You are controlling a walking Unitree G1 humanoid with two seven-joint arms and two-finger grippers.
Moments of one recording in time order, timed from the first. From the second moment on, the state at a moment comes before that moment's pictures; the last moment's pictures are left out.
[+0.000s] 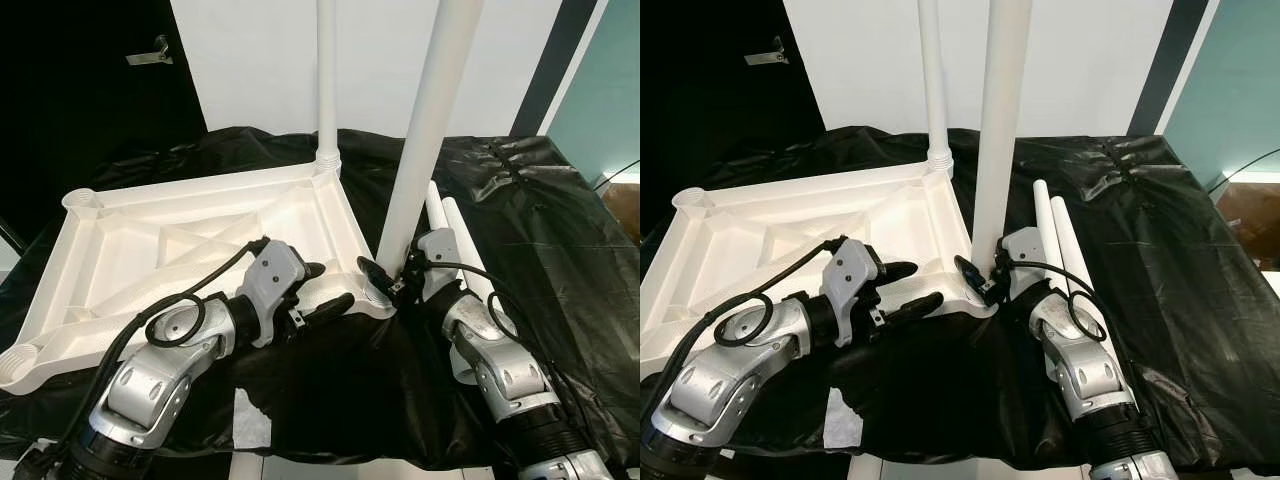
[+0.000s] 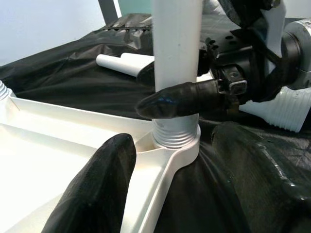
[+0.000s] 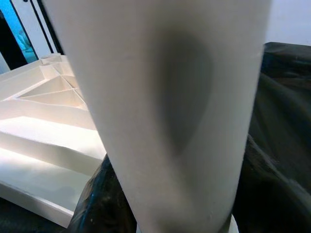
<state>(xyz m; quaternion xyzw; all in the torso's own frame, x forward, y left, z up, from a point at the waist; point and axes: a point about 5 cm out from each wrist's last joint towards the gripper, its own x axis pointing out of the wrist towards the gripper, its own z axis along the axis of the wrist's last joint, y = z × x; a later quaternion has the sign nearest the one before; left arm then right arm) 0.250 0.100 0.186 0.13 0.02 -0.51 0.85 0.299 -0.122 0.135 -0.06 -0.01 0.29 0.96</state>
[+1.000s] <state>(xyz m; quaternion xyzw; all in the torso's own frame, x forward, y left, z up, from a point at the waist) 0.260 0.104 0.191 0.12 0.01 -0.50 0.86 0.300 -0.148 0.139 -0.02 0.01 0.41 0.91</state>
